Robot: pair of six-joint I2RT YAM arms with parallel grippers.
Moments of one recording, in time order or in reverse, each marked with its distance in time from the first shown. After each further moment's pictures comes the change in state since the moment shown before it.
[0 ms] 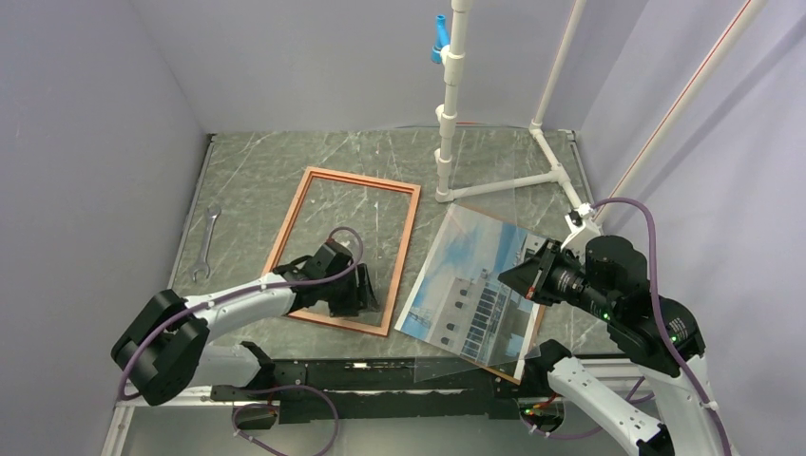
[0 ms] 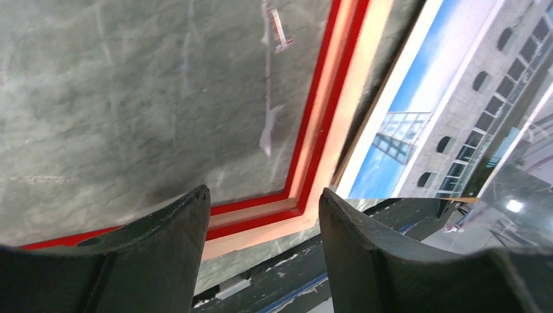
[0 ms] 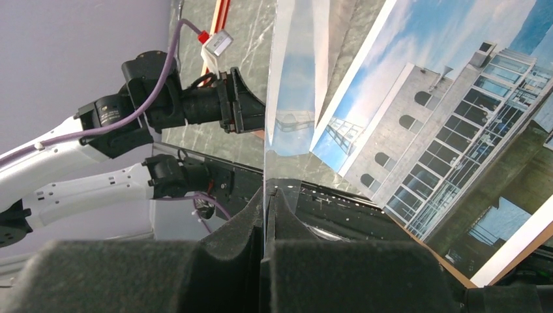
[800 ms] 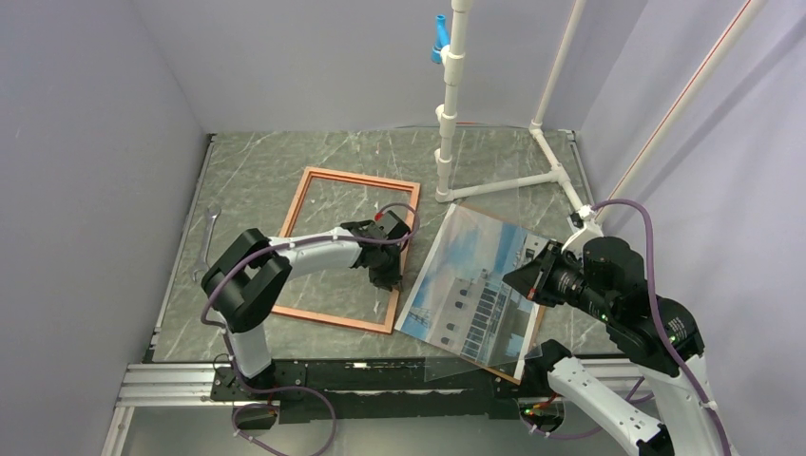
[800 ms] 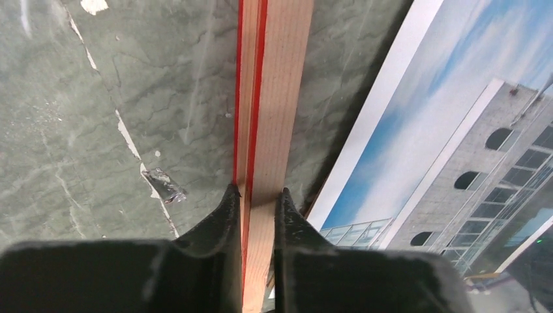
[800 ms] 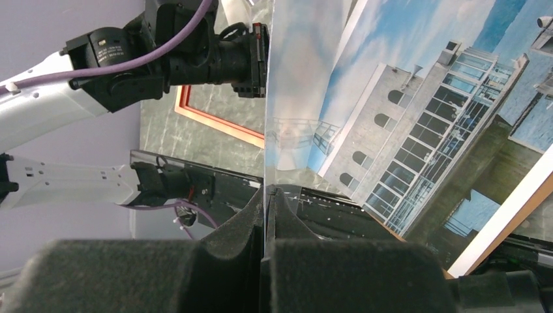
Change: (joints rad) left arm -0.095 0.523 0.538 -0.182 -0.125 0.066; right arm 0.000 -0.002 -0.006 -0.028 0.054 -0.022
